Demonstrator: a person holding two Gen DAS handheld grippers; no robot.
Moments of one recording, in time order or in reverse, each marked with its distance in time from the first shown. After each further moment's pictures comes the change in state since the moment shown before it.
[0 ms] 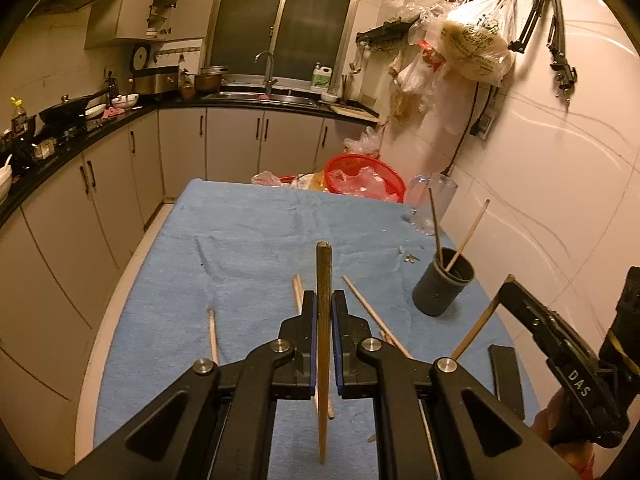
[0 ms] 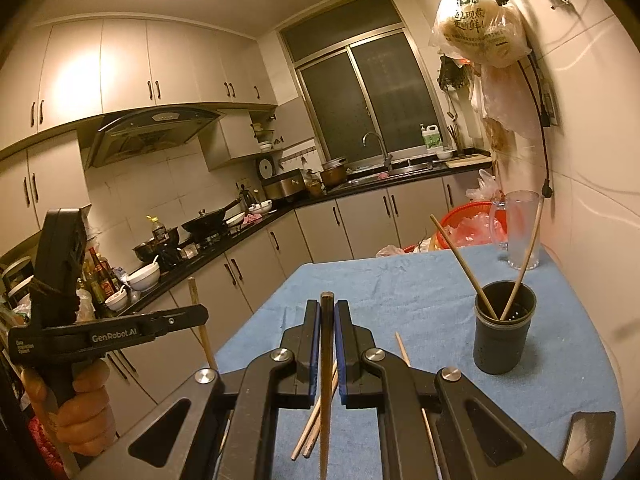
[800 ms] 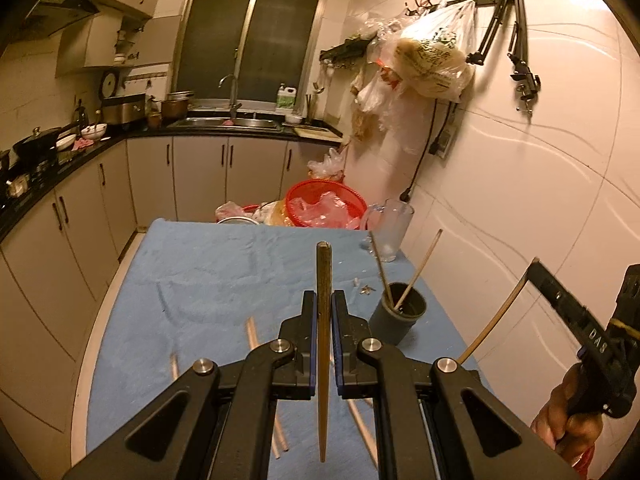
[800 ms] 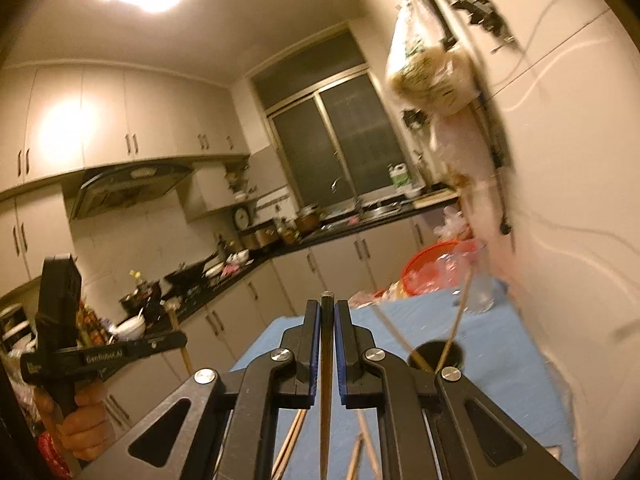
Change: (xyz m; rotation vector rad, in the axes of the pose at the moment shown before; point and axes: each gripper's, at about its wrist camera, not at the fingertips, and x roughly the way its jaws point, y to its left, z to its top) left arm -0.008 -0.059 0.048 0.068 -0.061 -0.088; right arm -0.074 -0.062 0.063 0.084 -0.178 -0.095
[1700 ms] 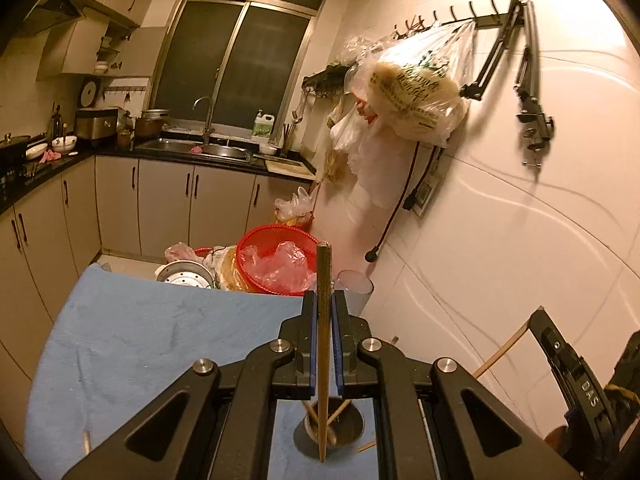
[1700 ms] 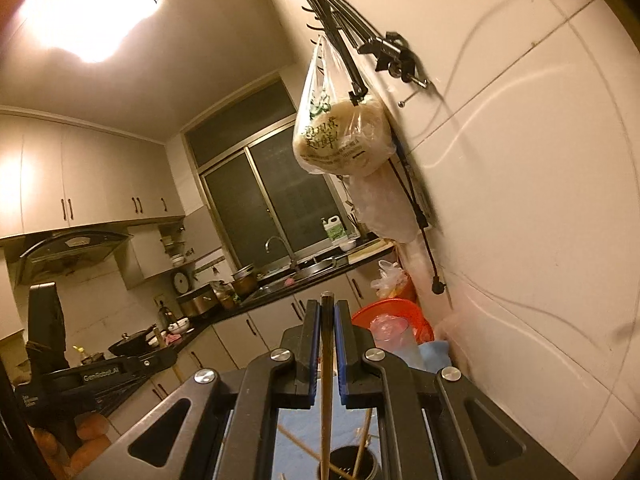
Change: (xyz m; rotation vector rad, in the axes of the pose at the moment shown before) left arm 0.111 -0.080 0.098 -0.077 -0.106 -0.071; right arm 0.045 -0.089 0.090 0.089 -0.157 -0.194
